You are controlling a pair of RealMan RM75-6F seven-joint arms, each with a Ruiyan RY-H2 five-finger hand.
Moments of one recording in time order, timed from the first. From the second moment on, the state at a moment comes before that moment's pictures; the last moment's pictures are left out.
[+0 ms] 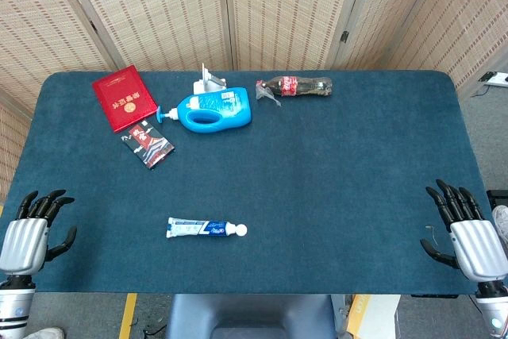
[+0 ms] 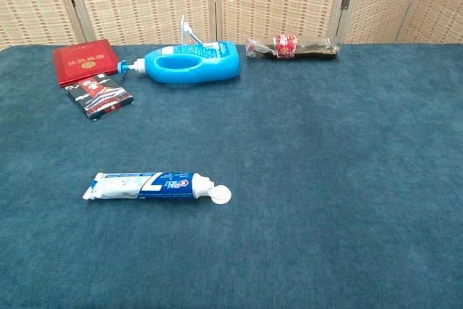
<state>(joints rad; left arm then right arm) -0.13 -1.19 -0.08 -1.64 1.48 1.50 0.10 0.06 -1.00 0.01 -1.73 -1.59 1.50 0.00</state>
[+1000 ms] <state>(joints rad) -0.28 -1.17 -0.06 -1.70 1.66 1.35 0.09 0.06 -0.95 0.04 -1.75 -1.61 1.55 0.03</state>
